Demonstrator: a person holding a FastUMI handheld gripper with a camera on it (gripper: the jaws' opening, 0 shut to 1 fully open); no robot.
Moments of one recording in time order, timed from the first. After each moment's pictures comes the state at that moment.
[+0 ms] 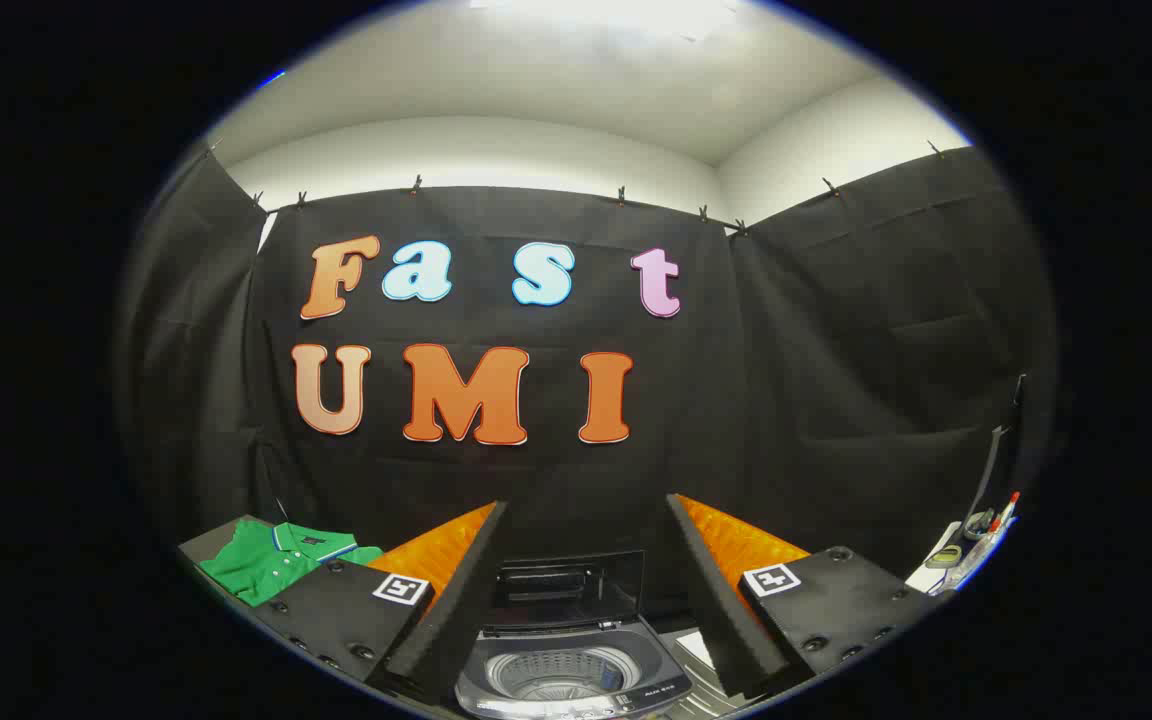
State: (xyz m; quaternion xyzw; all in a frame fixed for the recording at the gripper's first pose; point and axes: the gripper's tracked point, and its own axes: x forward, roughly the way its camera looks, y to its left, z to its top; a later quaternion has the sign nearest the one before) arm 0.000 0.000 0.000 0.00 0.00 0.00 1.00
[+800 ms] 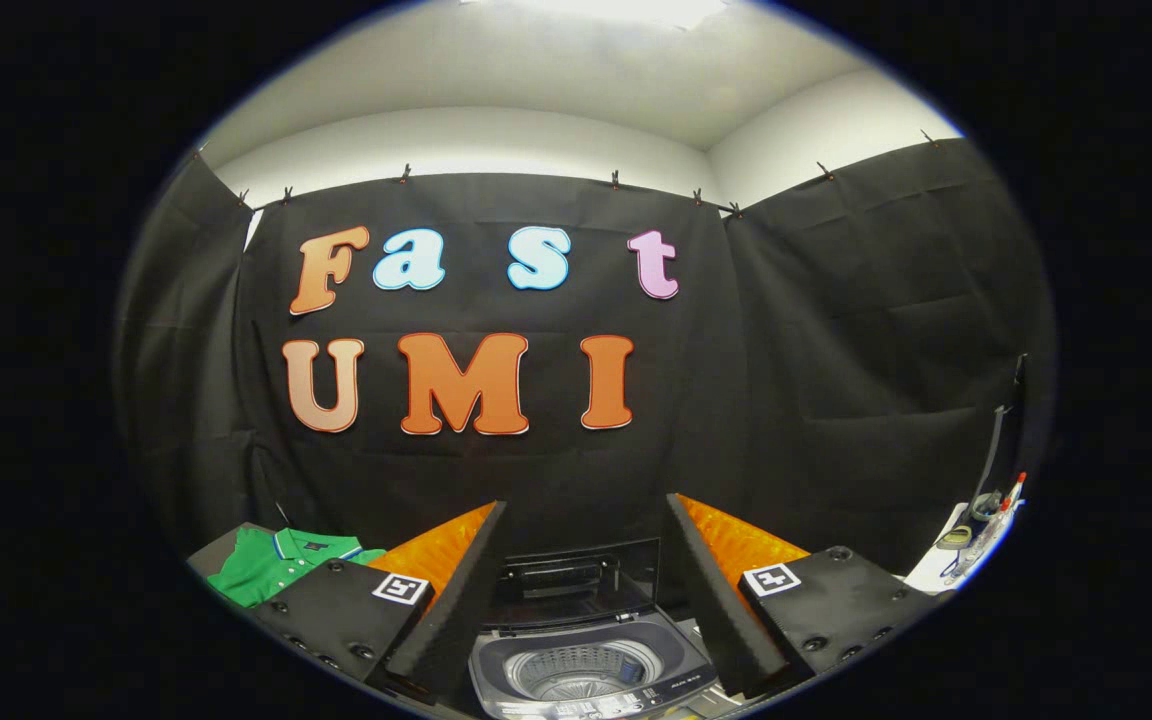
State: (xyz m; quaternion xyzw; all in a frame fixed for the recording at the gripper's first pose) arm 0.017 0.028 -0.011 0.02 0.02 -0.01 1.00
